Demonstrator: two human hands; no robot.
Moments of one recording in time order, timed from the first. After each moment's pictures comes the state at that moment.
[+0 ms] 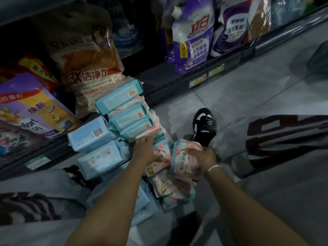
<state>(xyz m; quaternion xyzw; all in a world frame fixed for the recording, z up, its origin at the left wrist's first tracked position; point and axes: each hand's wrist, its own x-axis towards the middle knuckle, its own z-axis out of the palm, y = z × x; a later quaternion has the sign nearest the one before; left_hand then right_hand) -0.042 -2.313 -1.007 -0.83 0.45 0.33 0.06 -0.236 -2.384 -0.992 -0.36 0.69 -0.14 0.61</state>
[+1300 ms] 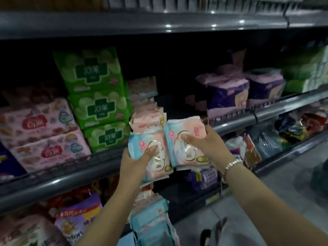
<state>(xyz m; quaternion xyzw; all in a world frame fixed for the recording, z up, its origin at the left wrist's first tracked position) 0.040 -2.369 -0.638 -0.63 0.21 0.27 -0.70 -0.111 -2.506 -0.611 -0.67 0.38 -0.33 0.54</state>
